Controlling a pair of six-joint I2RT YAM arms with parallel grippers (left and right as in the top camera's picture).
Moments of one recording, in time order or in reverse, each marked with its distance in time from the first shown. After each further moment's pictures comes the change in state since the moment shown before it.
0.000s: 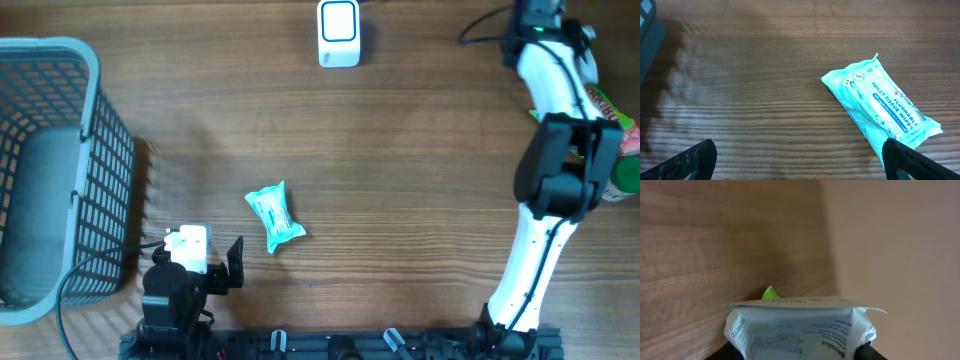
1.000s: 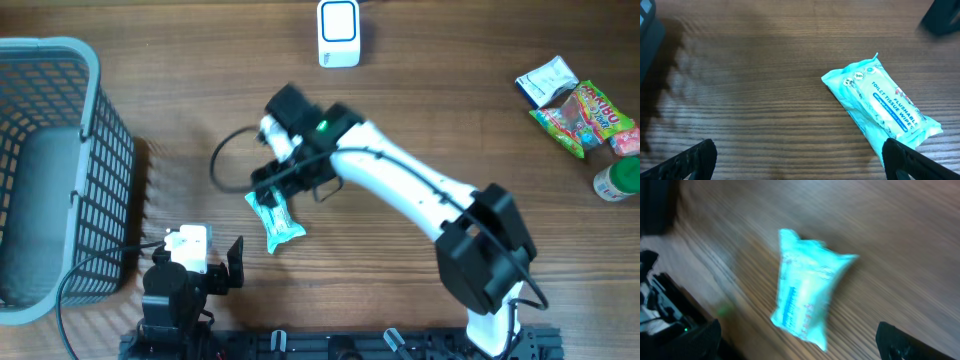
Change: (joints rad) left arm 0.000 0.002 0.000 0.000 0.000 0.000; right arm 0.944 -0.373 -0.354 -0.398 -1.239 0.650
